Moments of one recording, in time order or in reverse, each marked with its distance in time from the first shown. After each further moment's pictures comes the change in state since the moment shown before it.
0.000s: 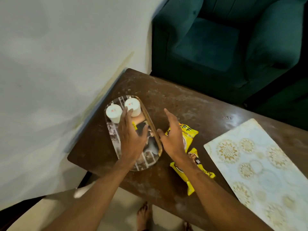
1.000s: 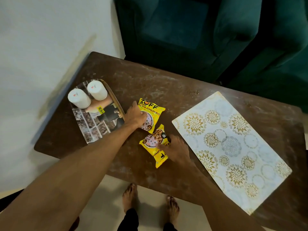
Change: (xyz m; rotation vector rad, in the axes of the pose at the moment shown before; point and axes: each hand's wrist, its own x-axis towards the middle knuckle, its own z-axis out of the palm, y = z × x) left_hand -0.004 0.061 0.116 0.227 -0.593 -0.306; right_hand -0.099 0.112 -0.097 -0.443 -0.284 0.496
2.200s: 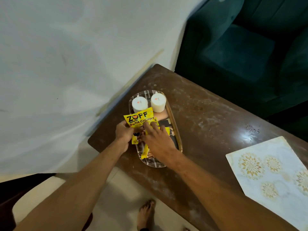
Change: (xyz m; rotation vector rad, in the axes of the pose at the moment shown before) left_hand -0.002 -0.197 -0.133 -0.949 0.320 -0.390; right_hand 0.013 -0.263 0.076 -0.872 -0.005 -0.970
